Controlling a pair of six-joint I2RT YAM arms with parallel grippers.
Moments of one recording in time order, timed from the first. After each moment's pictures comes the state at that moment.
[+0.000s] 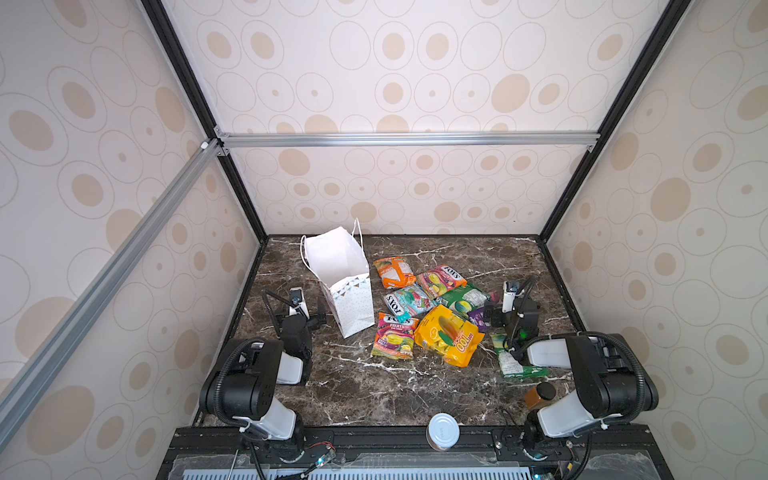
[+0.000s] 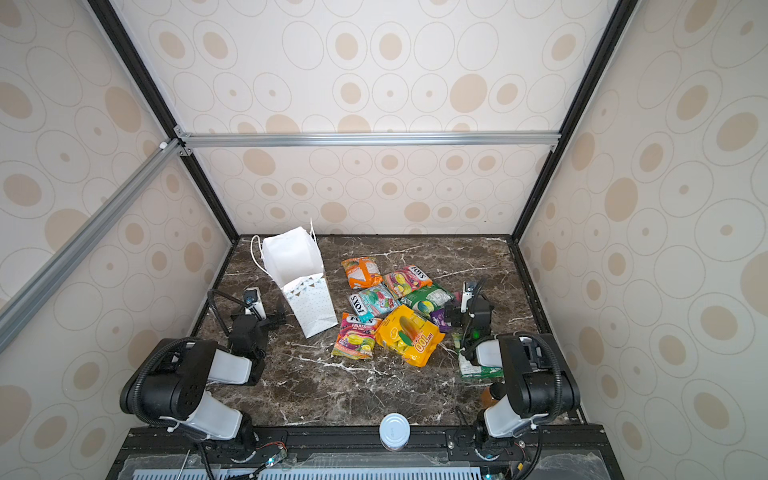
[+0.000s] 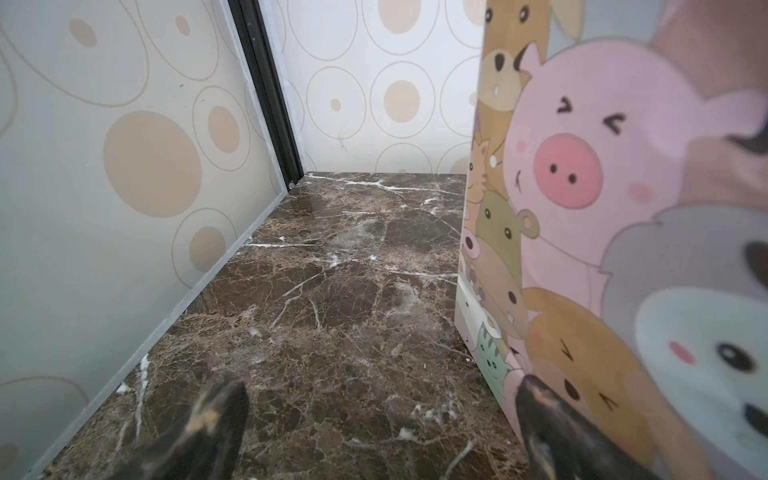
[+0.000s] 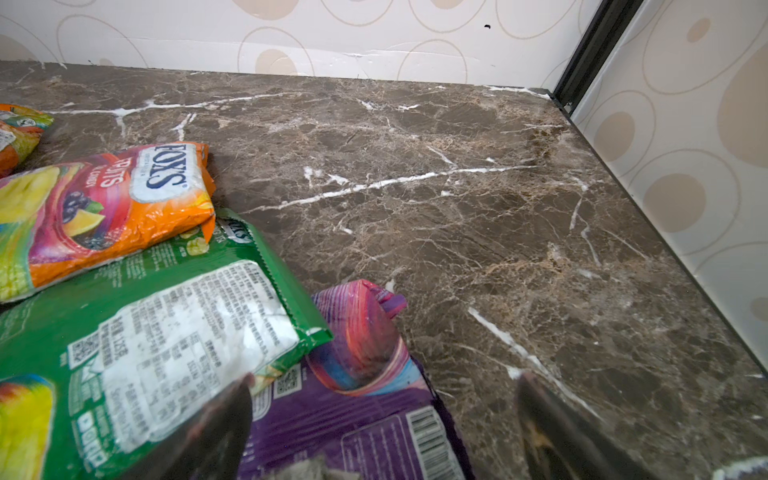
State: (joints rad) left arm -0.05 1.56 0.23 1.14 -0.28 0.01; right arm 0.06 1.55 0.41 0.70 0.12 -0.01
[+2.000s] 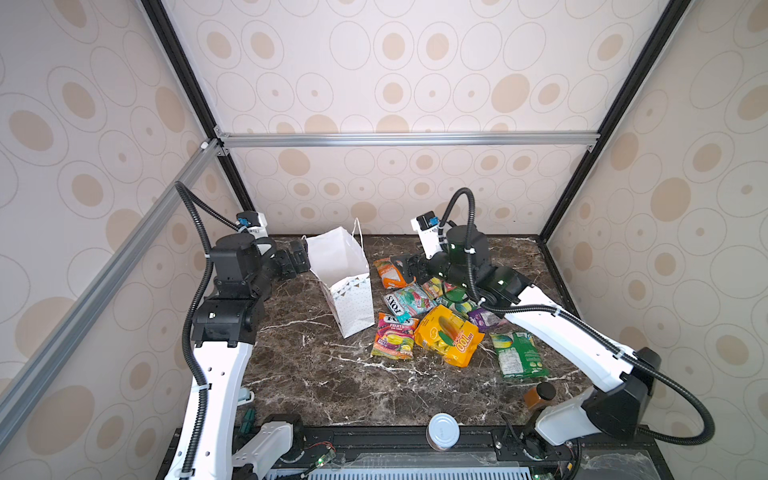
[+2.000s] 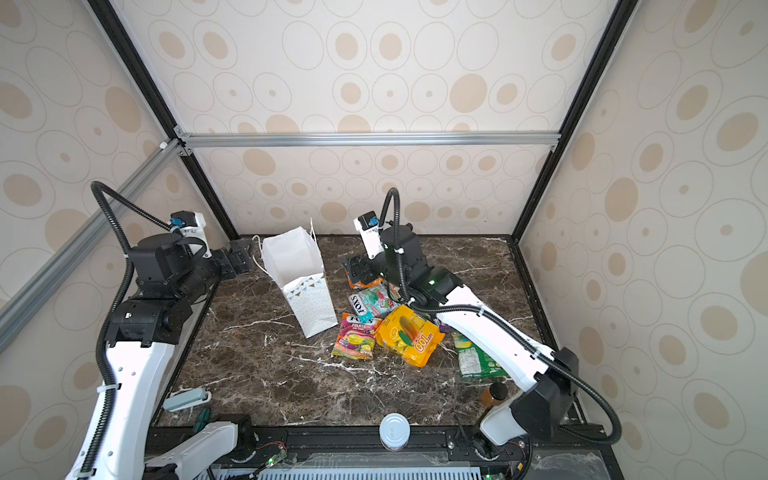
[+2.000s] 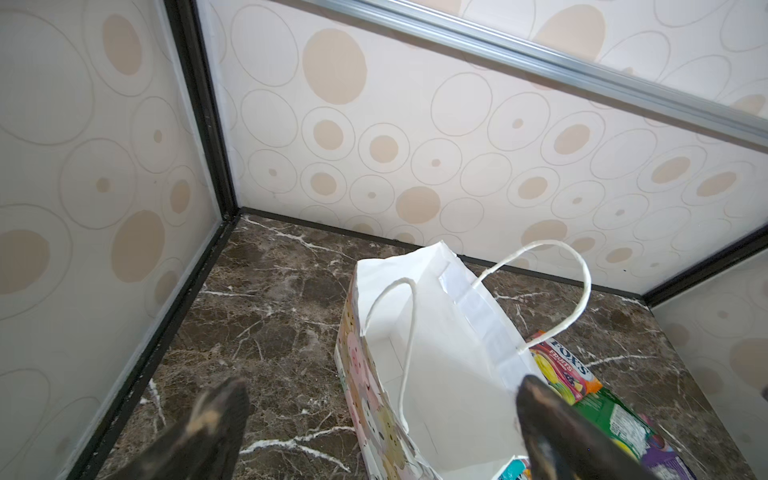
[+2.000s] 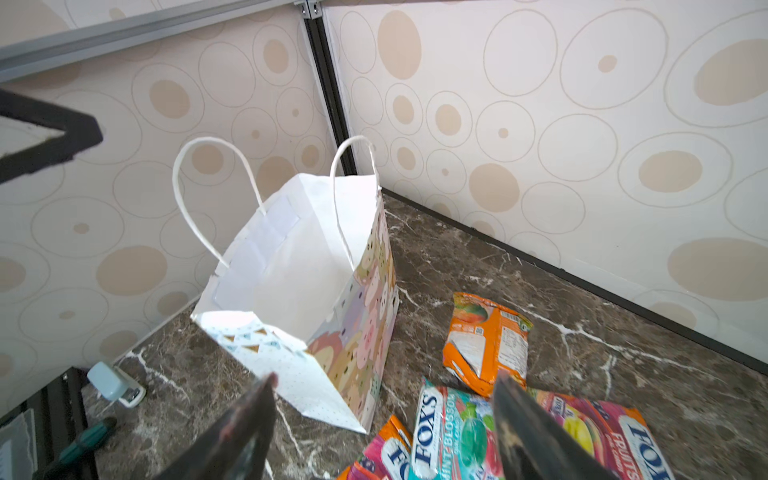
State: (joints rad) left arm -0.01 1.03 1.37 -0.69 0.04 -0.26; right arm 0.75 1.54 1.55 -0.33 -0.03 0.14
